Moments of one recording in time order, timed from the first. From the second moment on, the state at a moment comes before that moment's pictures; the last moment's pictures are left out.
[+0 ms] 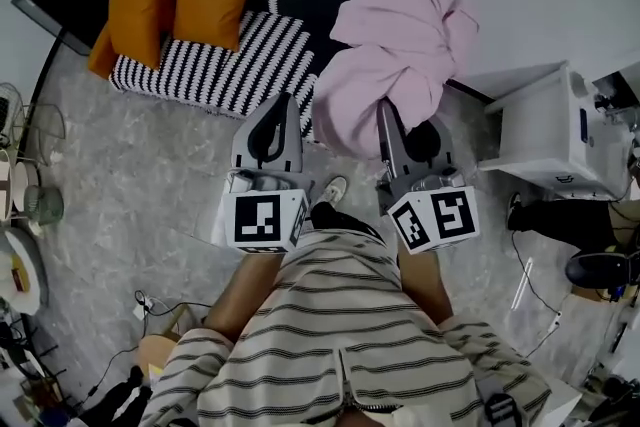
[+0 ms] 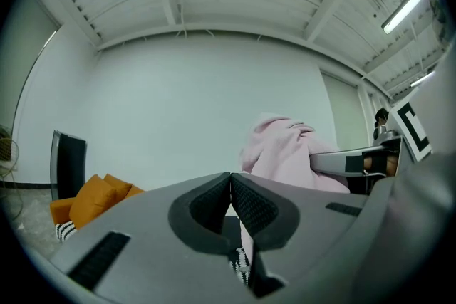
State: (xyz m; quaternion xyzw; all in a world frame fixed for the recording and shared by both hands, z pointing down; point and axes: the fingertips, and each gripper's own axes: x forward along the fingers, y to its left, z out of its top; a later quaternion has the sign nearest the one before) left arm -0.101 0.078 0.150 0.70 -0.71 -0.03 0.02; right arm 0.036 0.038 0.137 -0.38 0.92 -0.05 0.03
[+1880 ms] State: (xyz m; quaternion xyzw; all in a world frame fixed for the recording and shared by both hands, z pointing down) left arm -0.161 -0.171 0.269 0.76 -0.64 0.06 0.13; right arm -0.046 -0.185 0.278 -0.44 0.88 -0.14 -0.11
